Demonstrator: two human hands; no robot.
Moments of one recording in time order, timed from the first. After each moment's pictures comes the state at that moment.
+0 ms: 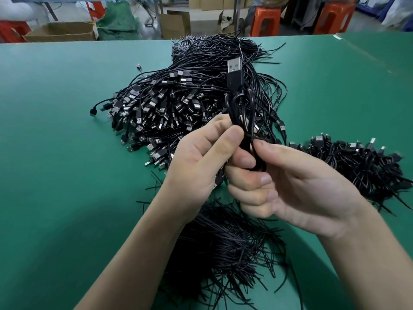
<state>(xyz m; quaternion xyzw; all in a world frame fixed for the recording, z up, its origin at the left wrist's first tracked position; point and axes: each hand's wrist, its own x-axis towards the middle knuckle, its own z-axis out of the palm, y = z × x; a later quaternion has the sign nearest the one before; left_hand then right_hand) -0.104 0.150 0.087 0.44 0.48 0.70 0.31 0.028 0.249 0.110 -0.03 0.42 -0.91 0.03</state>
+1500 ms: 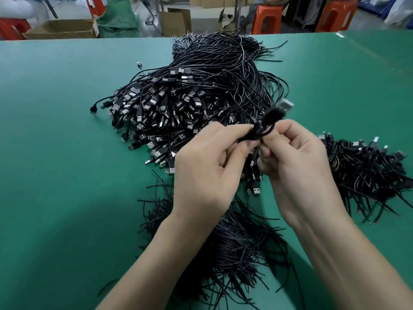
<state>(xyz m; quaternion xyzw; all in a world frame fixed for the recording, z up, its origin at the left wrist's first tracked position) -0.090 0.153 0.074 0.51 0.64 0.57 -0.04 0.010 0.236 0.094 0.26 0.52 -0.70 -0.42</state>
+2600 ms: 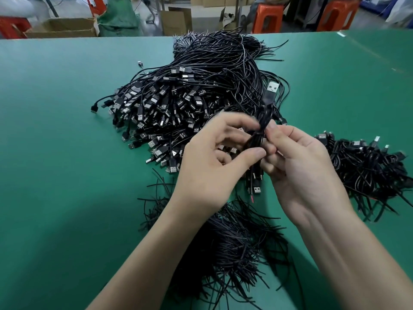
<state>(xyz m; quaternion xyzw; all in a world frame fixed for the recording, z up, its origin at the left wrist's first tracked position) -0.095 0.154 0.083 0.46 0.58 0.64 0.21 0.010 0.239 0.100 0.31 0.43 -0.76 -0.38</state>
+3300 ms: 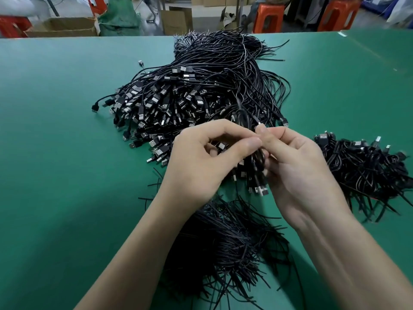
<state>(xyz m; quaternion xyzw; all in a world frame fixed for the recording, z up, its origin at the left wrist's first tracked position) -0.109 0.148 0.091 0.49 0.61 0.60 0.17 0.010 0.234 0.099 0.31 0.47 -0.75 -0.35</state>
